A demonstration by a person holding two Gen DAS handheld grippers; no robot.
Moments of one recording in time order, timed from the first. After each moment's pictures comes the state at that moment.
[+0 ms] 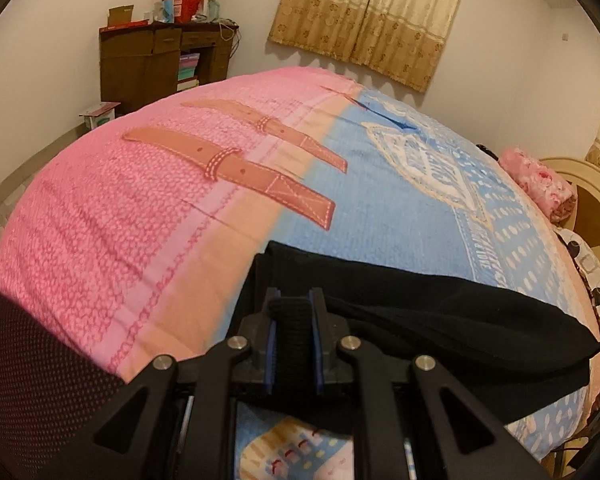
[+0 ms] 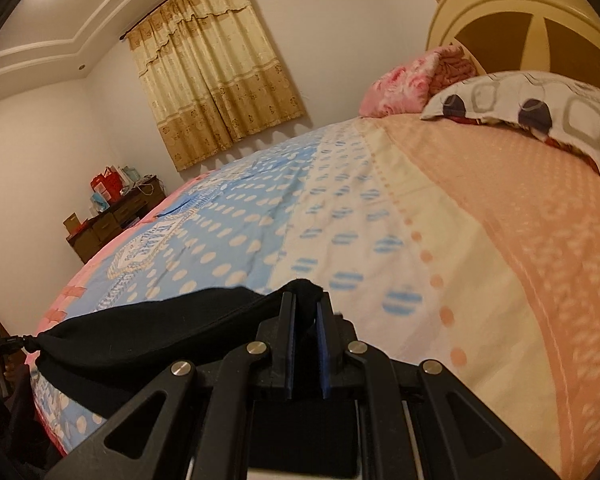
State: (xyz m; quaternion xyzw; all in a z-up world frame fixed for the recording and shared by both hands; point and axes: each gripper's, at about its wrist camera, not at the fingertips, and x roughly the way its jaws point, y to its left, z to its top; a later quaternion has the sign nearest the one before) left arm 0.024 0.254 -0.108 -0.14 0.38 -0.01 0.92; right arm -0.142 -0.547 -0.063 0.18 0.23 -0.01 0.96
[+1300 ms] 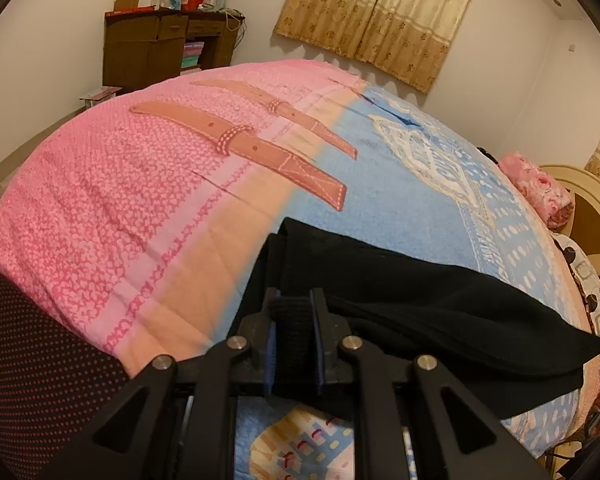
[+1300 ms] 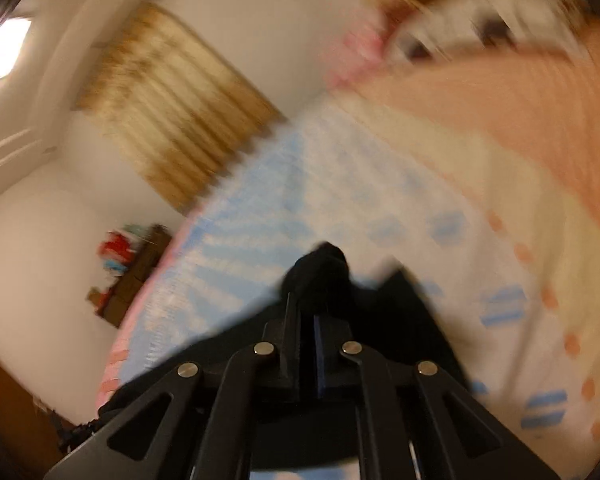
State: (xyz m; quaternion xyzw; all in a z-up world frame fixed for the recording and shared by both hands) left arm 0.015 0.265 -0.125 -0.16 0.39 -0.01 0.91; right arm -0.148 -0.515 -0.057 0.33 0.19 -0.01 0.93
